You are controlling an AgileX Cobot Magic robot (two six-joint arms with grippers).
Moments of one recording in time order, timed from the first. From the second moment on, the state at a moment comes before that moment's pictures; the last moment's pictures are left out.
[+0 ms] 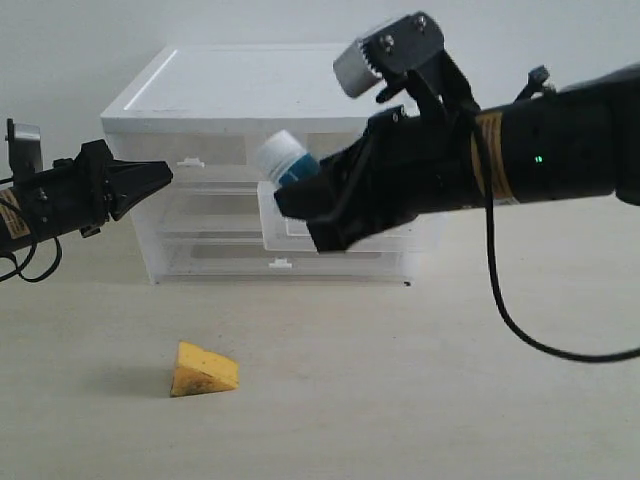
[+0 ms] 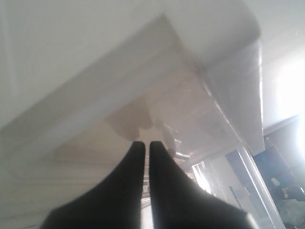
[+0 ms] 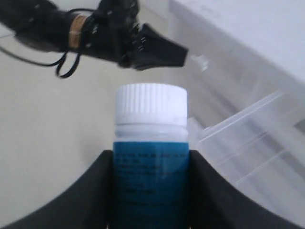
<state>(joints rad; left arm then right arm) 0.09 2.07 -1.04 1.06 -1.15 -1.48 0.53 1.47 -0.97 -1.60 -0.48 1.40</state>
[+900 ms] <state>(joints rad) 0.09 2.07 -1.04 1.06 -1.15 -1.47 0.53 1.64 -1.10 -1.66 -0.10 1.23</state>
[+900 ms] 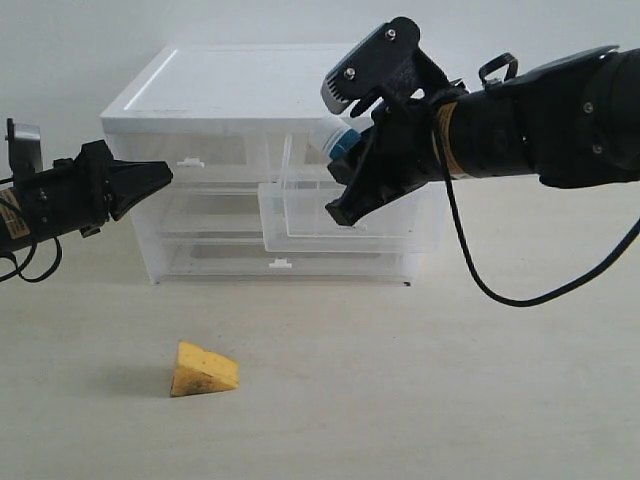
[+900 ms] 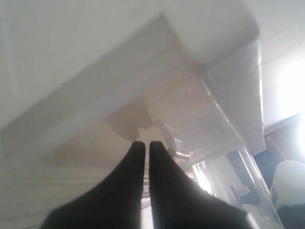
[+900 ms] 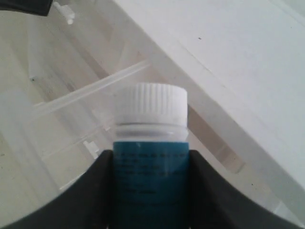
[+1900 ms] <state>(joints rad) 0.09 2.07 -1.04 1.06 -1.15 -1.47 0.53 1.42 -0.96 -1.61 -0.28 1.61</state>
